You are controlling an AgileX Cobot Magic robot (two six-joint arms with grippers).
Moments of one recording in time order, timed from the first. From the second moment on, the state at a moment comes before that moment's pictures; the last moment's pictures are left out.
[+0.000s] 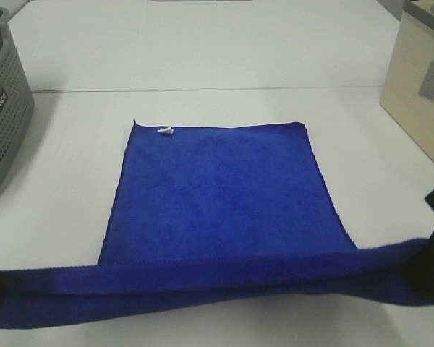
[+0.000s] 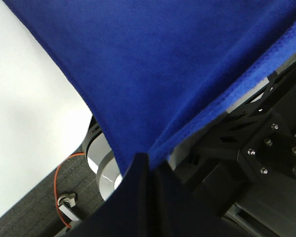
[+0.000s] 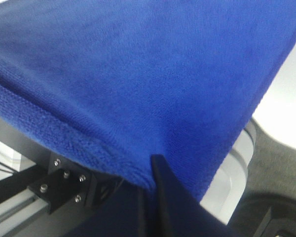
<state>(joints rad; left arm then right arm) -0.39 1.15 -0.77 -0.45 1.16 0.30 0.26 1.07 -0.74 0.52 1.21 -0.09</state>
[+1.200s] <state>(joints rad) -0.38 1.87 -0.74 -0.58 1.08 0.52 0.26 1.81 -0.62 0.53 1.09 -0.31</state>
